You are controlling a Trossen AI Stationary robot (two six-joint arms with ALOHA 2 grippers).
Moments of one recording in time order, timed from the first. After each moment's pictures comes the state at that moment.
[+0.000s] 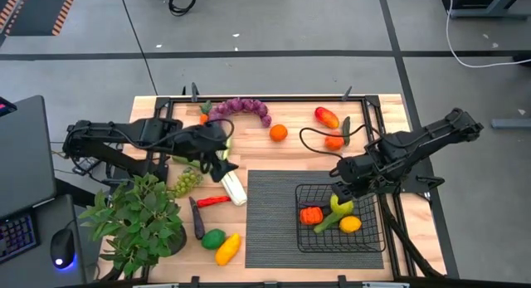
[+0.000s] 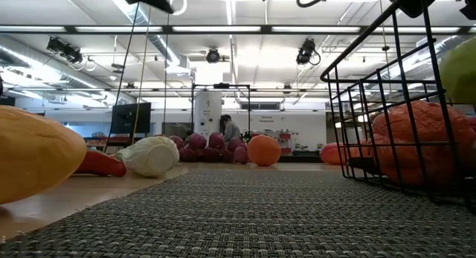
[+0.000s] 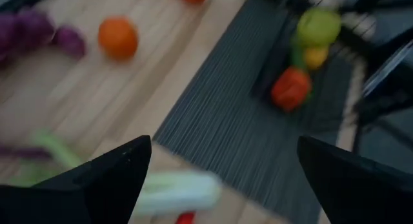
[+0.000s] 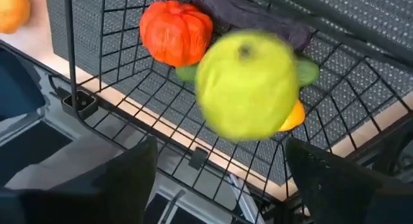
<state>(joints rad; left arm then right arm) -0.10 1.26 1.38 -0.93 -0.19 -0.62 0.35 1.13 1.08 -1.14 -0.28 1.56</state>
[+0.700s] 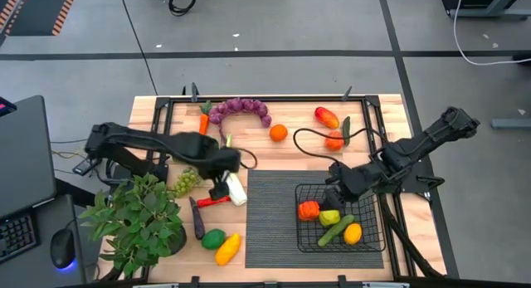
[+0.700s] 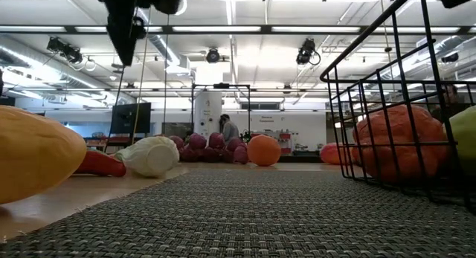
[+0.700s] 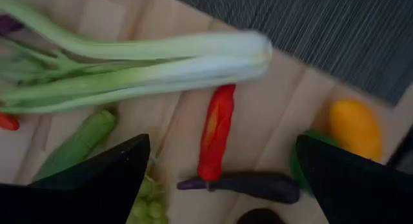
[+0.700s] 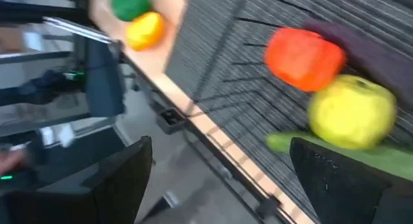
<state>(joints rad) -0.13 1.52 1.38 -1.25 0.02 -0.51 0.48 1.14 1.08 -0.77 -0.01 1.55</state>
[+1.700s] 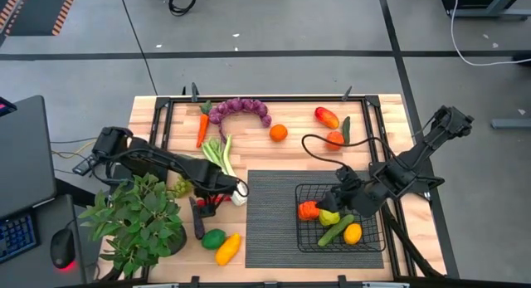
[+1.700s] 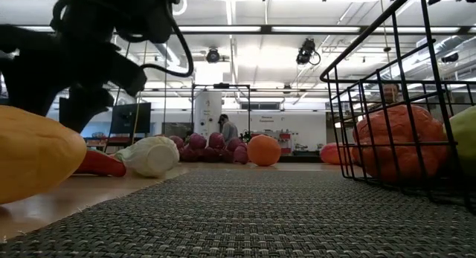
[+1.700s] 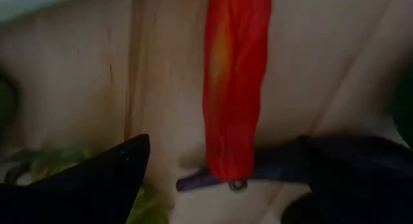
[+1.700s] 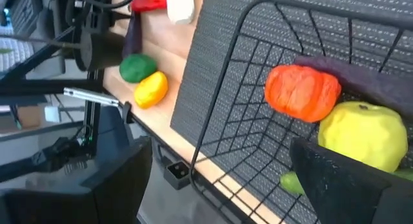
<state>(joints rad) -0.22 1.61 0.96 -0.98 0.14 -0.41 0.66 1.20 1.08 -0.78 0.38 1.81</state>
